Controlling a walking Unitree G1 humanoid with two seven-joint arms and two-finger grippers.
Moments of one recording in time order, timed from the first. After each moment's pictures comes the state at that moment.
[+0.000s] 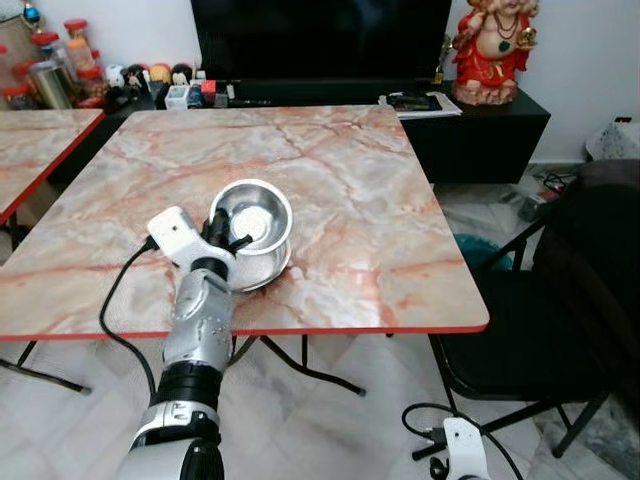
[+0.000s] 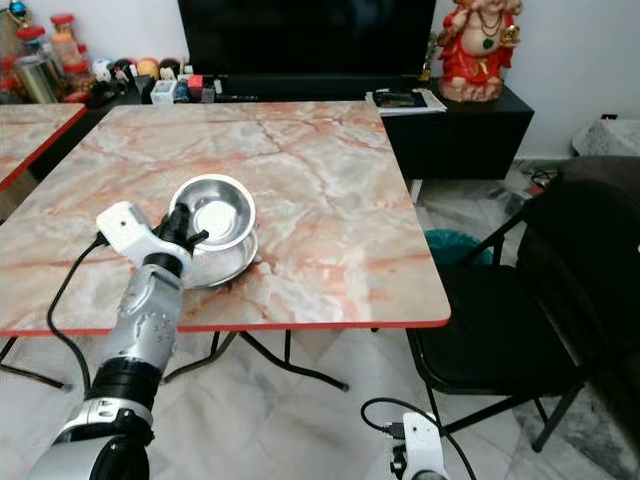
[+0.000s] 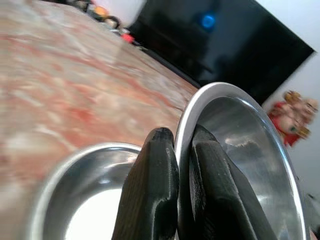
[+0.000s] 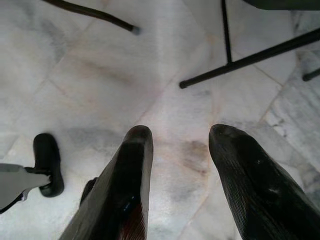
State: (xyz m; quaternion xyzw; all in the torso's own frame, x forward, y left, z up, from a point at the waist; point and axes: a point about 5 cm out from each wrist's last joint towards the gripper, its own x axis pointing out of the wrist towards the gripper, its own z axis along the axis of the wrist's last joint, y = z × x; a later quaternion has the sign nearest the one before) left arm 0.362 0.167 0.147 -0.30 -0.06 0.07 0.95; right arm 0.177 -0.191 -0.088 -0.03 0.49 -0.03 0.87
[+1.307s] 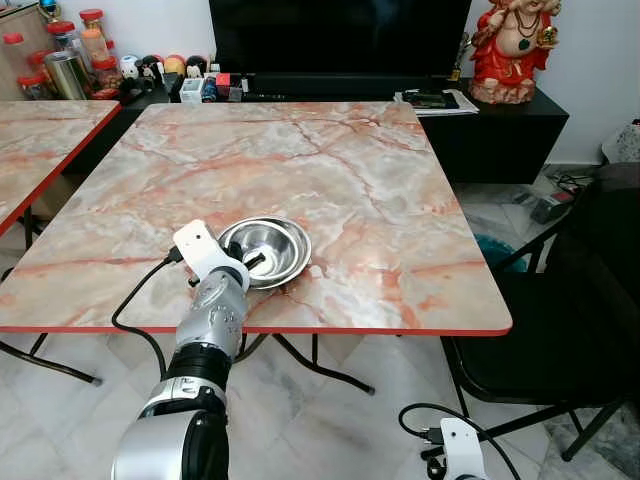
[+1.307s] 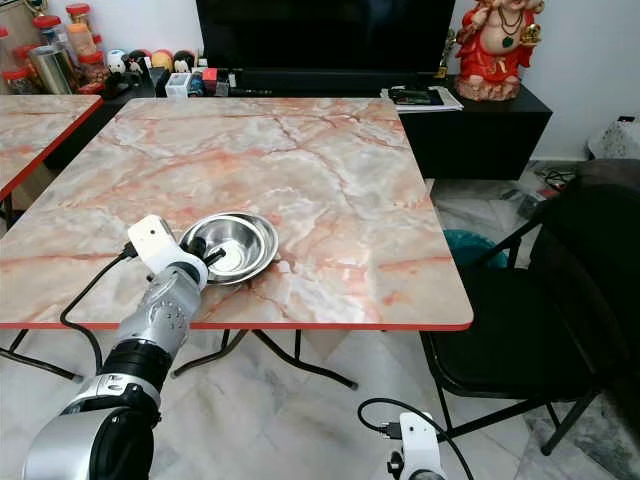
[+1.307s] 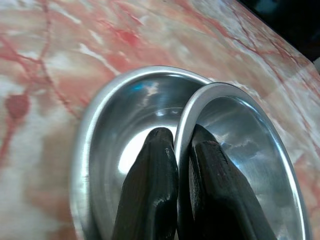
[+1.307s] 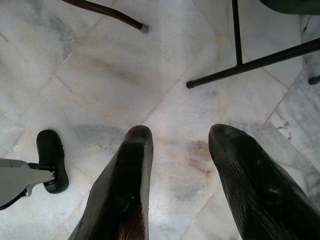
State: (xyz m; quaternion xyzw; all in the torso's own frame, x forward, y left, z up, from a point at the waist) left arm 0.378 0.142 0.126 -0.27 0.10 0.11 0.95; right arm 0.177 -0.191 -0.087 -0.03 0.49 -0.03 0.87
